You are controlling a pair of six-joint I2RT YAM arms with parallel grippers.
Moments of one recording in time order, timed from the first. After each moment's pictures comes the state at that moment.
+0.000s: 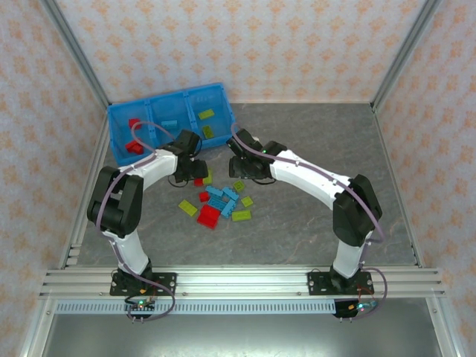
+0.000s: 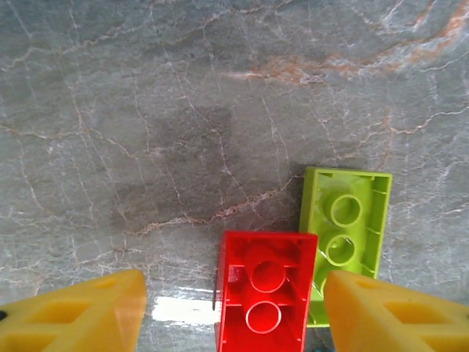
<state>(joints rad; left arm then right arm) -0.27 1.80 1.17 -0.59 -0.02 -0.51 0.78 1.80 1.51 -0.78 0.15 0.70</state>
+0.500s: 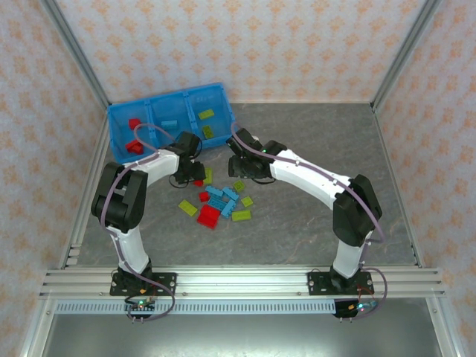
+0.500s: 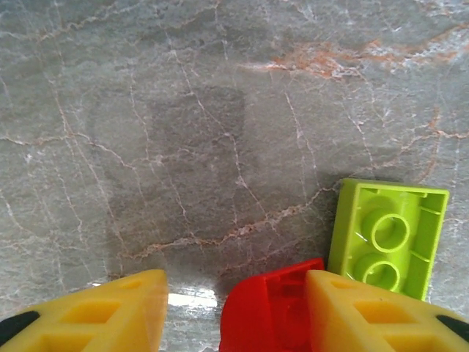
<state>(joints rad) -0.25 1.86 1.17 -0.57 -0.02 -0.51 0.78 1.80 1.52 -0.78 0.15 0.70</state>
